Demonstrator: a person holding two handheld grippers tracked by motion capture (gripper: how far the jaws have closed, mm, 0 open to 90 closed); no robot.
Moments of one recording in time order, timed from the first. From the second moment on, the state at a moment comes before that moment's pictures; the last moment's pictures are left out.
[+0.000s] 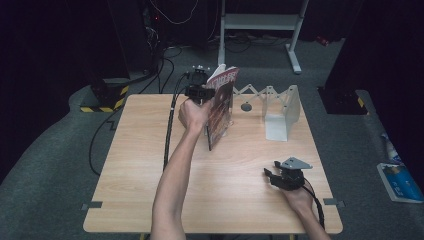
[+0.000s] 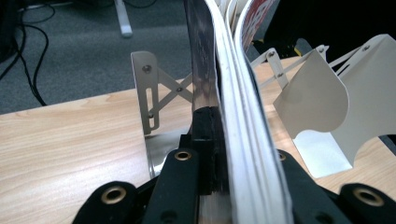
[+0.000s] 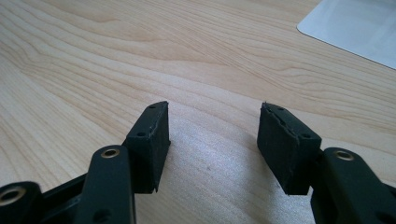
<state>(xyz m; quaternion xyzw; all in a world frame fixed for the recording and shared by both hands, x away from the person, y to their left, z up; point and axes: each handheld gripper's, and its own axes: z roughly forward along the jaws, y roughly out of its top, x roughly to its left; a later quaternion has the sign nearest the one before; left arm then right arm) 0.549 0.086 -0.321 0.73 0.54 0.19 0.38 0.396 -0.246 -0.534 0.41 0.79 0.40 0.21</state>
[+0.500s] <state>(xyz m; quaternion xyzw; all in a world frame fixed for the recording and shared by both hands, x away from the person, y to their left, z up) 0.550 0.083 -0.312 0.76 0.54 0.15 0.33 0.396 -0.246 -0.534 0.41 0.79 0.40 0.21</state>
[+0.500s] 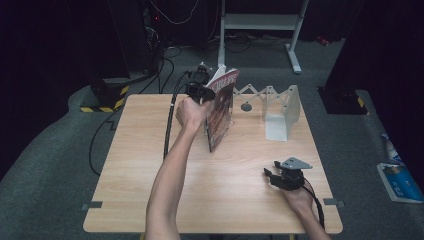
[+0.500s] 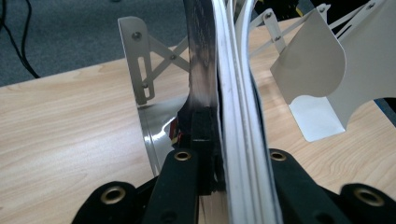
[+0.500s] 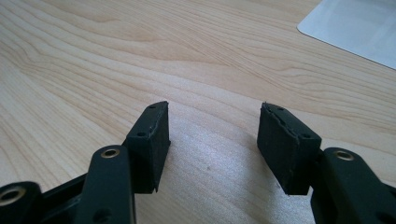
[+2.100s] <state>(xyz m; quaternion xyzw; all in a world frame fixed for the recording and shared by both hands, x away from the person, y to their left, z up) 0.546 0.084 -0.334 0.69 0.55 0.21 0.42 0.396 -0.246 -0.534 0.41 0.79 0.40 0.21</state>
